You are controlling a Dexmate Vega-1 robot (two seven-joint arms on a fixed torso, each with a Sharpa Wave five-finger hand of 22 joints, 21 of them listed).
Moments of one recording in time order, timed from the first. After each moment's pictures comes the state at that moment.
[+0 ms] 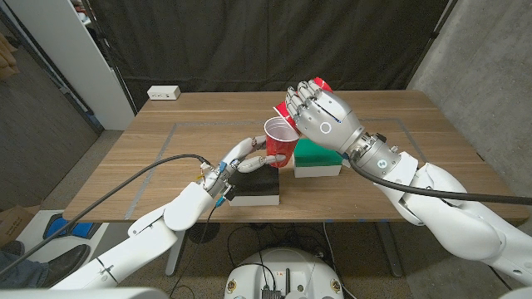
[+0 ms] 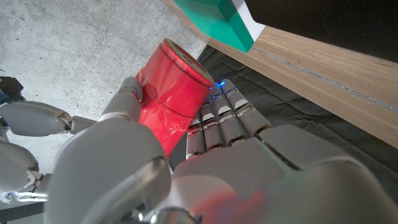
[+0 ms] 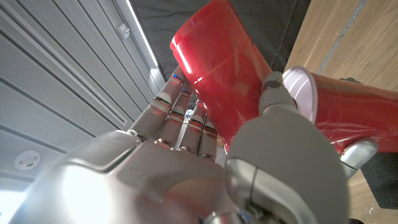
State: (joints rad) left arm 1.26 0.78 0.39 -2.00 0.06 -0.31 0.18; left_hand 0.65 -0.02 0.46 -0.16 0.23 0.55 0.06 0.19 0.18 0.51 -0.03 0.21 0.19 0.51 -0.05 0.20 0.18 0.46 -0.05 0.21 0.18; right arm -1.33 -1.01 -0.28 -2.55 -2.05 -0.23 -0.03; right_hand 0.75 0.02 0.30 -0.16 0.19 0.48 -0.04 0.30 0.20 0.54 -0.10 0.21 0.24 0.54 -0.05 0.40 0.48 0.78 -0.09 0.28 0.18
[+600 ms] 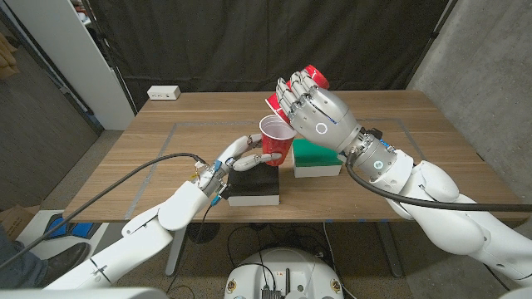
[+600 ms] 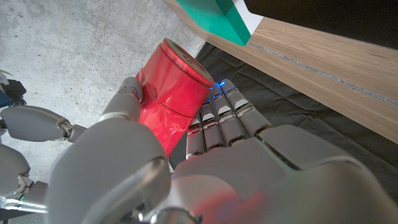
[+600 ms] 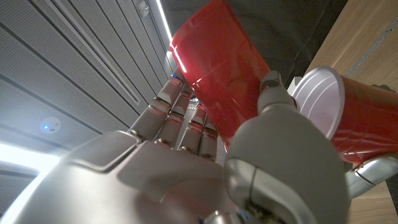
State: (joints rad) left arm 1.29 0.81 0.35 -2.01 0.04 -0.32 0.18; left_hand 0.65 -0.02 0.46 -0.16 0.23 0.55 0.06 0.19 0.18 0.51 -0.03 0.21 0.19 0.51 -0.05 0.20 0.18 0.46 -0.05 0.21 0.18; right arm -1.26 -0.98 -0.35 -2.49 -2.16 -0.28 -0.14; right_hand 0.76 0.03 0.32 -0.16 0.19 0.45 -0.06 0.29 0.20 0.51 -0.12 0.21 0.25 0.56 -0.05 0.39 0.48 0.78 -0.09 0.28 0.18
